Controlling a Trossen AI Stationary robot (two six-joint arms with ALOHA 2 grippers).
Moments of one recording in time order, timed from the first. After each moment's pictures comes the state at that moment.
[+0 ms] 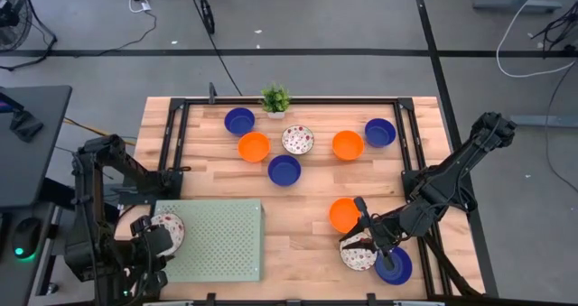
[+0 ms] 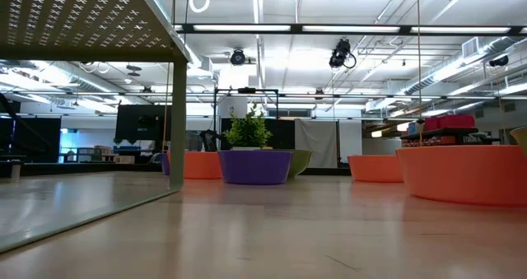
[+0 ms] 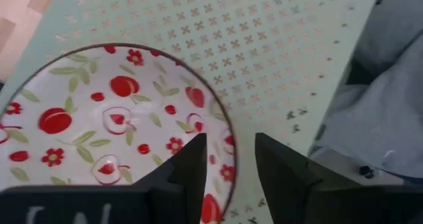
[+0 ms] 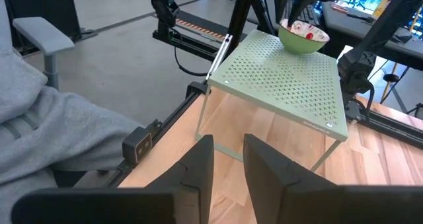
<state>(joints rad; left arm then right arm) -1.30 1.50 1.54 -1.50 -0.42 -1.77 0.75 1.19 0.87 -0.02 0.35 -0.09</state>
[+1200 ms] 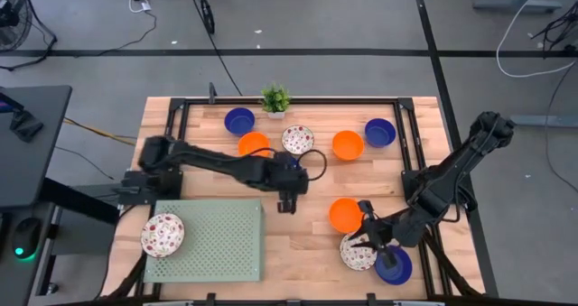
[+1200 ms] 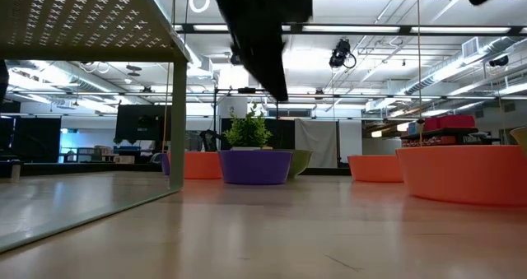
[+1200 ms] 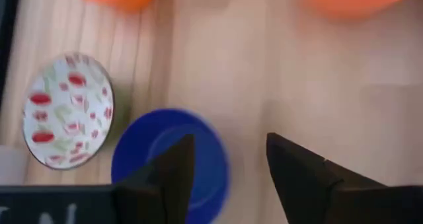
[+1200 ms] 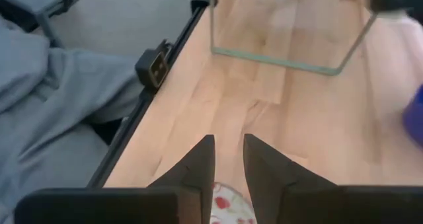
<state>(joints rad) -0.13 1.94 1.58 -0.74 -0.34 -0.10 0.80 1.19 0.76 -0.21 0.35 0.31</state>
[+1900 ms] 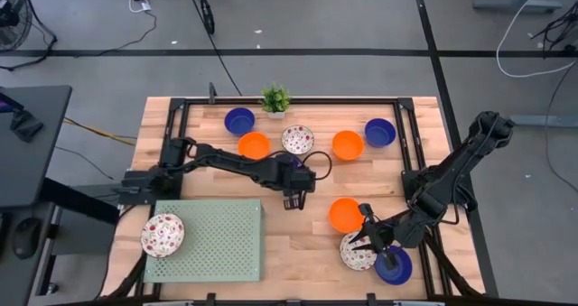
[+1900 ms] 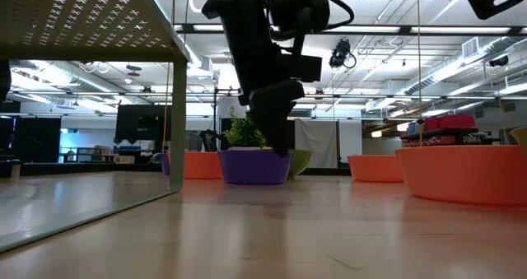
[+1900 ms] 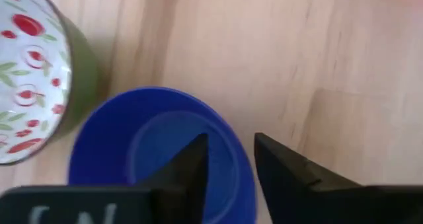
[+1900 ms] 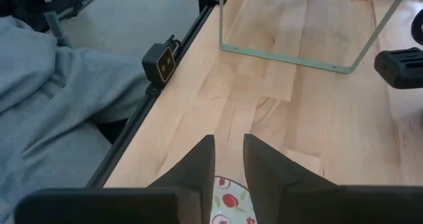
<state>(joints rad) -0.09 2.09 1.58 -0.70 -0.33 -0.18 0.82 1.19 0.69 -0.10 0.35 0.30</state>
